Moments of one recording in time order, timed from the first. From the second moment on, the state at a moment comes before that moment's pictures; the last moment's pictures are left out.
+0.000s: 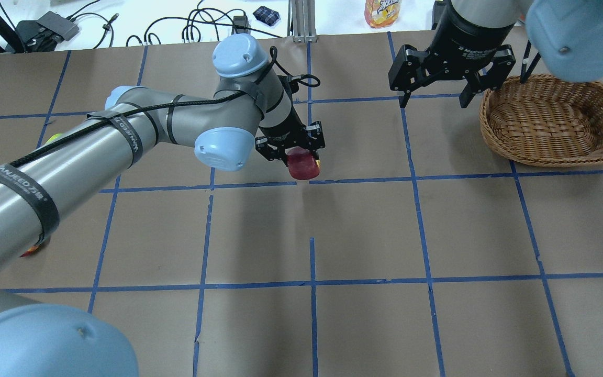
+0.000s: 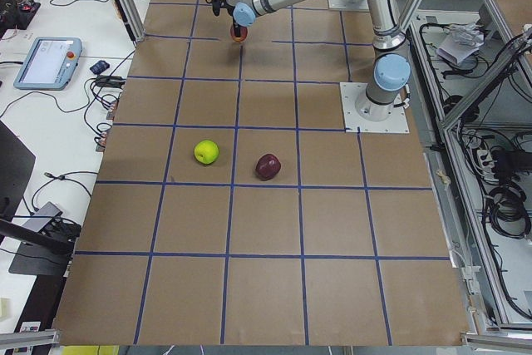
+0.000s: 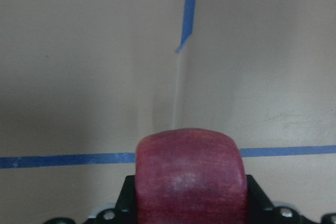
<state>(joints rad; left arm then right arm) -1.87 -2.08 -1.64 -0.93 1.42 -0.36 1.63 -1.52 1.49 -1.58 -1.52 0.08</state>
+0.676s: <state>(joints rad) -1.51 -1.87 -1.59 -1.23 1.46 0.04 1.69 -1.40 1.49 -1.69 -1.51 0.11</state>
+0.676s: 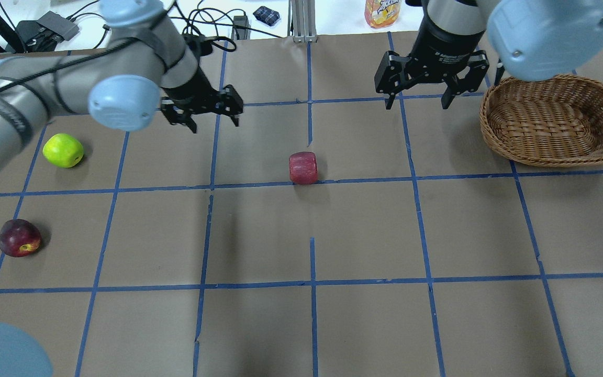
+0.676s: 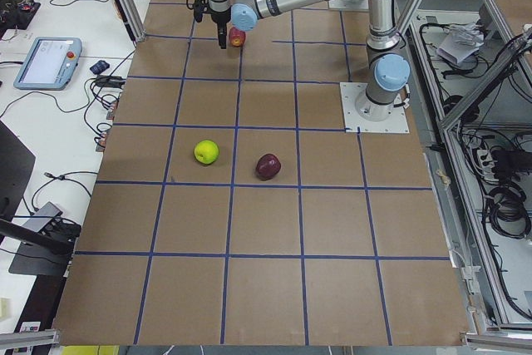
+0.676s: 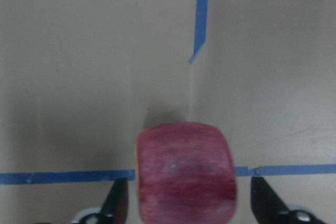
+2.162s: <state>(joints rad) -0.77 -1.86 -1.74 -1.27 1.58 0.48 2.01 -1.00 1.50 -2.15 -1.68 0.45</state>
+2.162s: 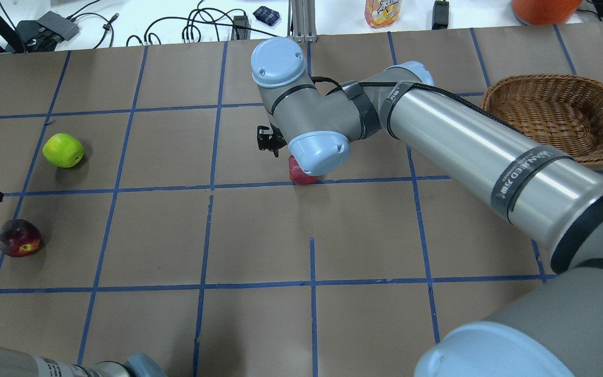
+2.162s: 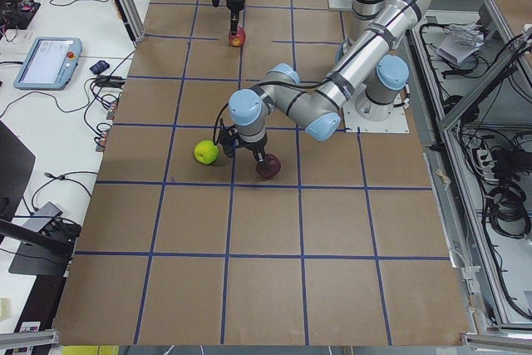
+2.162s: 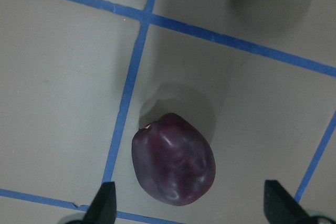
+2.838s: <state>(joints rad) -0.76 -1.89 -1.85 -1.12 1.59 0.40 2.01 -0.95 1.50 -2.17 -1.67 0.44</state>
